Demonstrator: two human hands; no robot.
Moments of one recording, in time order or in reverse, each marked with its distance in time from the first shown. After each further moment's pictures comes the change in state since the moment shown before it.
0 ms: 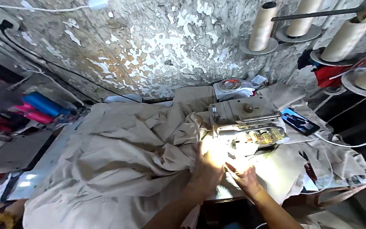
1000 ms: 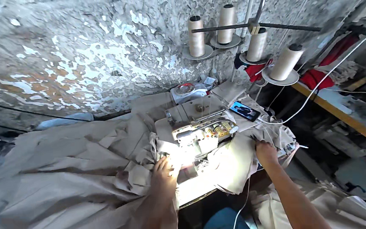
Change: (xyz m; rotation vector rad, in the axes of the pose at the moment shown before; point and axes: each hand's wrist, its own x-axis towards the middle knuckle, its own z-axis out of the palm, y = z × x) left_hand -0.031 -0.021 0.013 -0.304 0.079 -0.377; right_hand -0.011 0.114 -0.140 -0.541 -0.607 1.051
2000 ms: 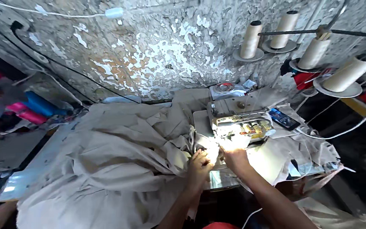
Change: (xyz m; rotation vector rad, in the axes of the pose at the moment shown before) left_hand -0.026 0.021 -0.019 -0.518 -0.116 -0.261; right_hand -0.113 -0.175 0.014 0.156 0.314 -0.843
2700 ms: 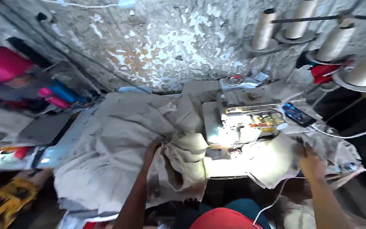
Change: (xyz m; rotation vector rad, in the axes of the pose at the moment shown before) left_hand -0.011 -0.091 -0.172 0.307 0.232 -0.302; right_hand -0.074 0.192 -0.016 0.060 0.088 0.749
